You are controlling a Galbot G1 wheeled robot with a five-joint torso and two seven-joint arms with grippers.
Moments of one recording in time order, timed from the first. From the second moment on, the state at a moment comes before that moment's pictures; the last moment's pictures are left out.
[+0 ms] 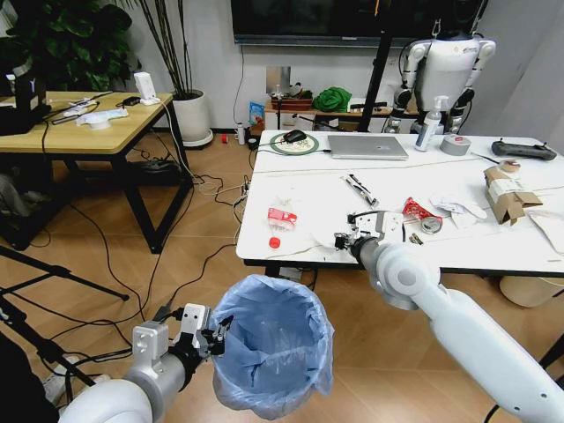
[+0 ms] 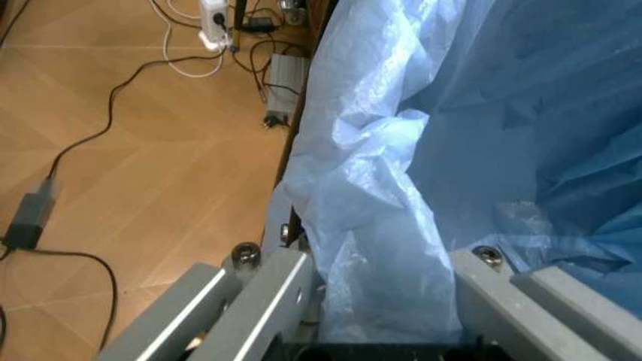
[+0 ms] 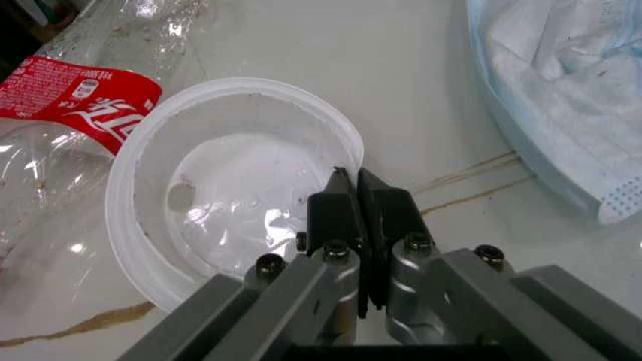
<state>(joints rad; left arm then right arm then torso) 1.62 -0.96 -0.43 -2.49 -0.88 0.74 -0.41 -0.70 0.94 -0.03 2.01 1.41 -0.62 0.90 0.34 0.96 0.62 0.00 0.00</state>
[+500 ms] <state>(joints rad) 1.61 -0.97 -0.43 -2.47 -0.87 0.74 -0.42 -0.79 0.91 0.02 2.23 1.32 -0.56 0.55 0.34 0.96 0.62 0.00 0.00</state>
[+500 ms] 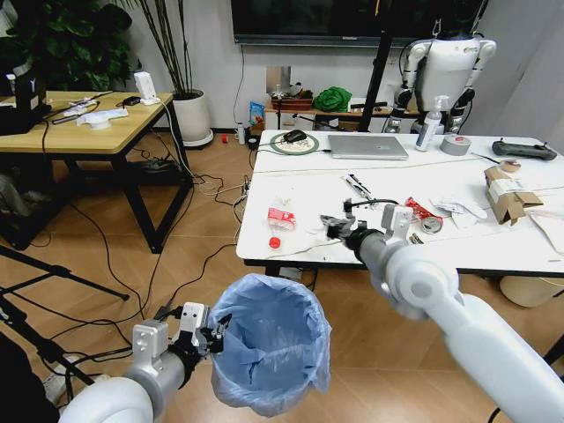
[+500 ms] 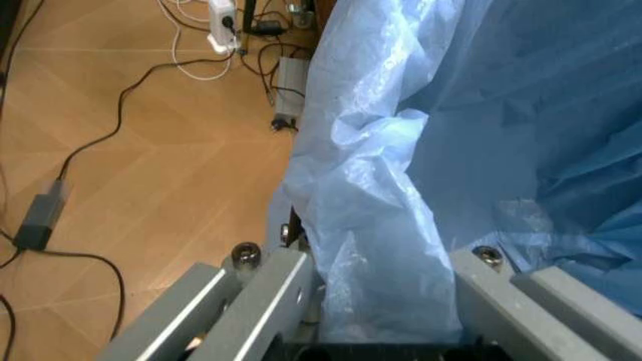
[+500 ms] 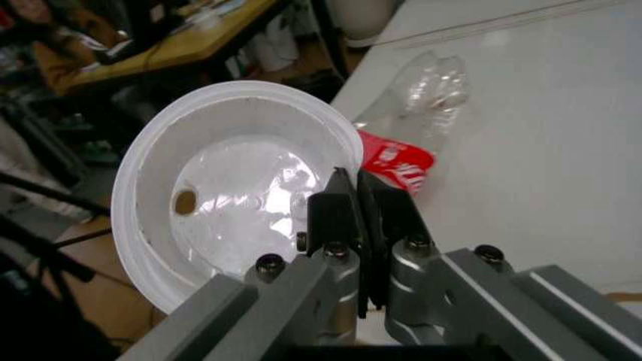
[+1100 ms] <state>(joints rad) 1.60 -0.99 -0.40 -2.47 -0.90 0.74 -0.49 -1.11 0.83 0.14 2.40 1.07 -0.54 0.03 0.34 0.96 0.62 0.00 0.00</state>
